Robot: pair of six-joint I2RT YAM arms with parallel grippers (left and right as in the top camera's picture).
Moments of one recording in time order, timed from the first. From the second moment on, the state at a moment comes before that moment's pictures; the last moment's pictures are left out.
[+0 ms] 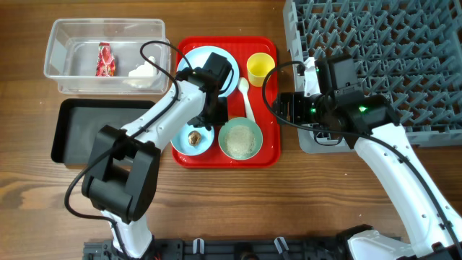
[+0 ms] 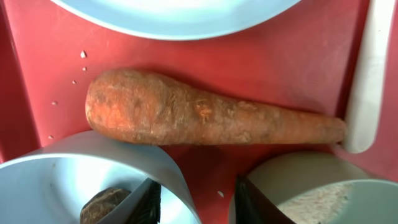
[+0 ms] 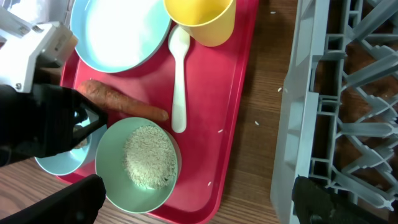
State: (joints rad) left arm -0.48 1.93 1.38 -0.91 0.01 -0.52; right arm 0.31 1.38 1.17 -0.80 -0.17 0.23
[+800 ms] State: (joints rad) left arm -0.21 1.55 1.45 -1.10 0.19 -0.51; right arm 0.31 1.38 1.17 -0.80 -0.17 0.23
